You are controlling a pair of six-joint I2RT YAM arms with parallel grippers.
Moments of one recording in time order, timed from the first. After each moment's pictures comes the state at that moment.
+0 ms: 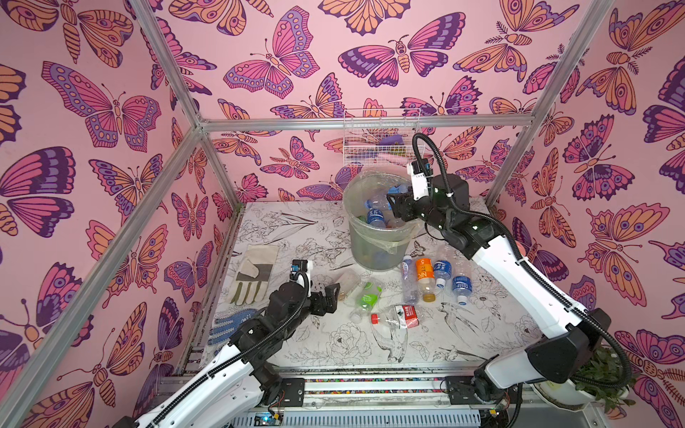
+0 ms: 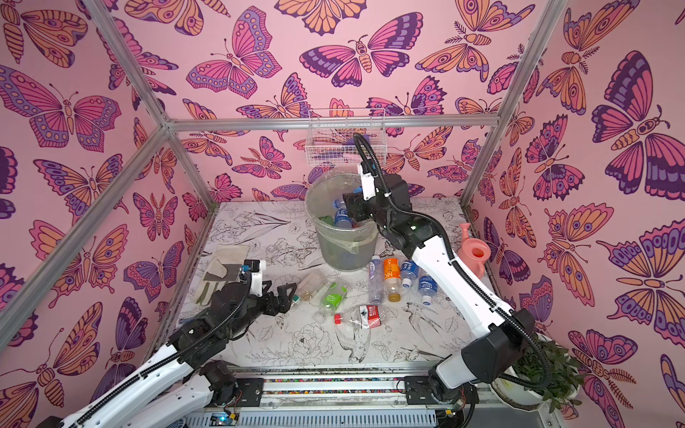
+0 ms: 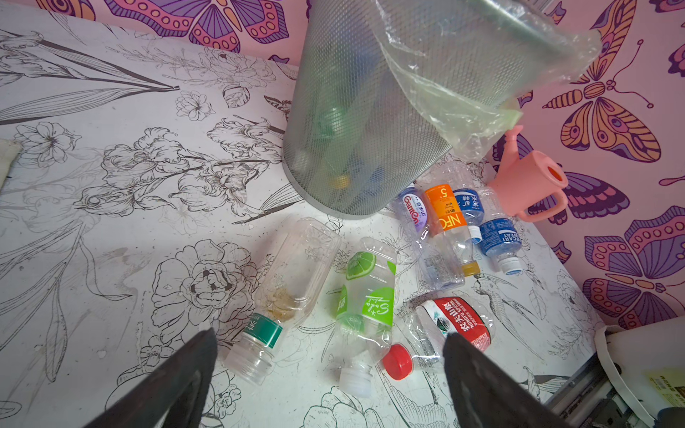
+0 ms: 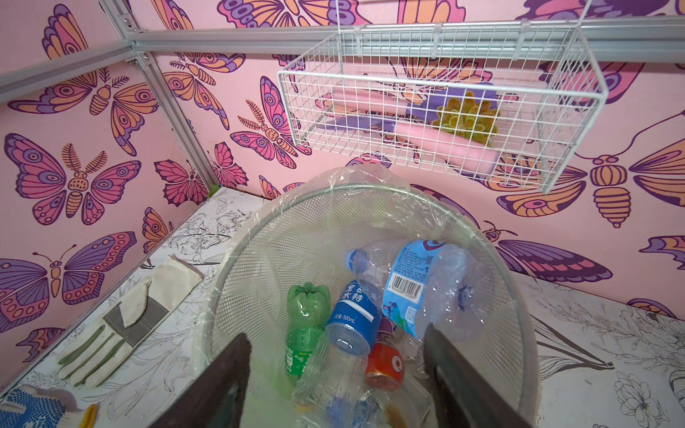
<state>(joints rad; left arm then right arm) -0.70 0.69 0.59 -0.36 -0.16 -0.51 0.55 1.50 1.60 -0.40 0.06 0.13</state>
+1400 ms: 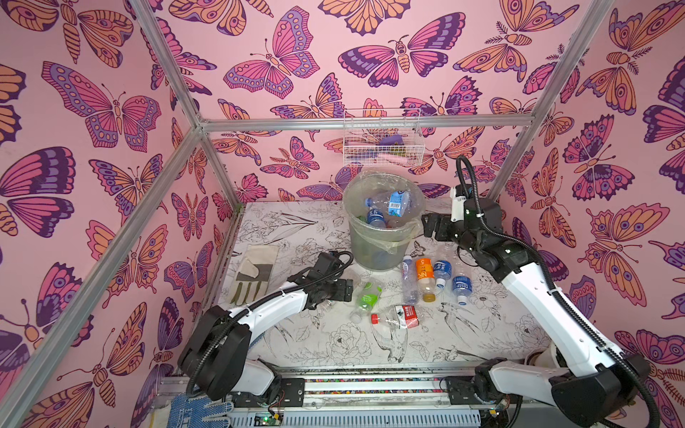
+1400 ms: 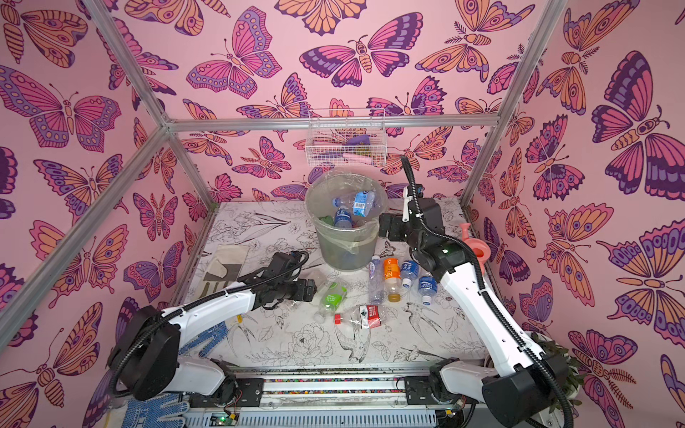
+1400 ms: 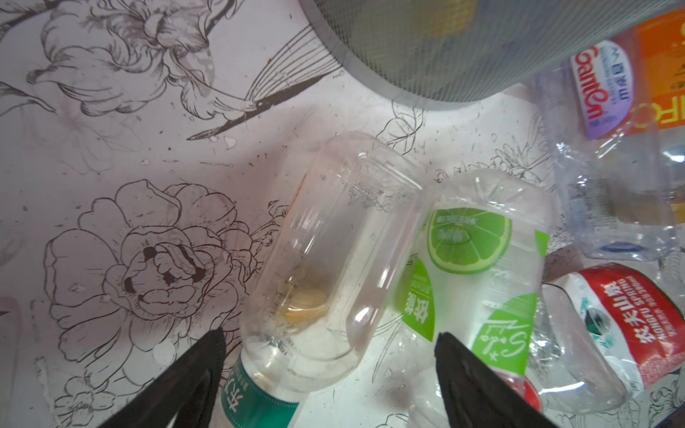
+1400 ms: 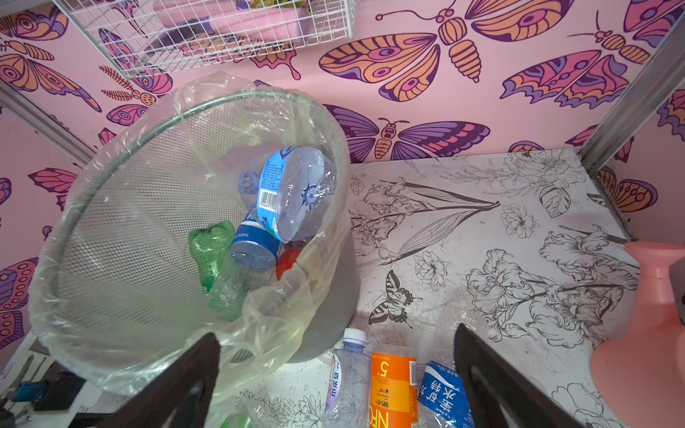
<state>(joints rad) -0.59 1.45 0.82 -0.36 0.04 -0.41 0.36 1.23 1.29 -0.52 0.11 0.31</state>
